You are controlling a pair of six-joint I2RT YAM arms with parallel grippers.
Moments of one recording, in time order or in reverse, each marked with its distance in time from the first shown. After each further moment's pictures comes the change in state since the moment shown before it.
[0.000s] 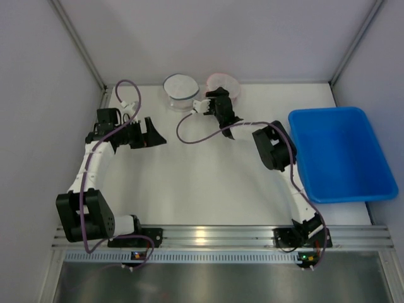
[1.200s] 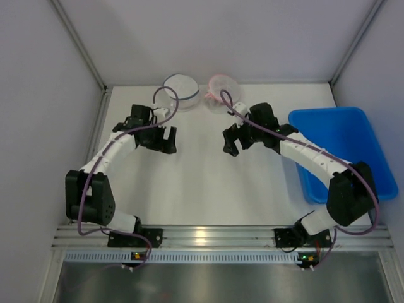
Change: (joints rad) left arm -0.266 0.152 0.068 -0.028 -0.440 0.174; right arm -0.035 -0.978 -0.644 -0.896 -0.568 1.173
